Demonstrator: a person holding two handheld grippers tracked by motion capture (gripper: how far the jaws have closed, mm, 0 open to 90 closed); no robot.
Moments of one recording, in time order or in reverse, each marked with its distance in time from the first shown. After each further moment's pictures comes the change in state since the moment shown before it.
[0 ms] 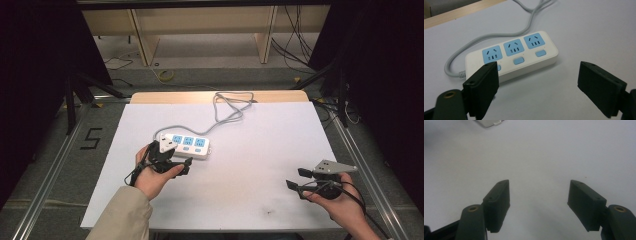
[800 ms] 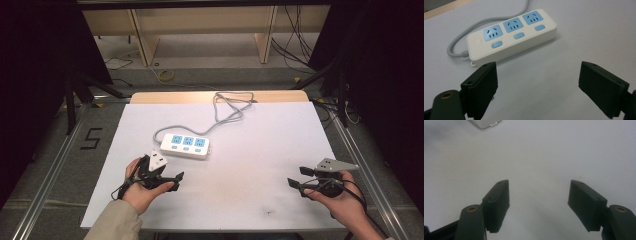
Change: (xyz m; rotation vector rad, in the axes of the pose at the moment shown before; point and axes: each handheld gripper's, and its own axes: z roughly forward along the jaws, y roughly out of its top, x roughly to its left) left arm 0.009 -0.042 -0.020 0.010 -0.015 0.068; right arm -0.008 0.000 0.001 -0.006 -0.008 0.017
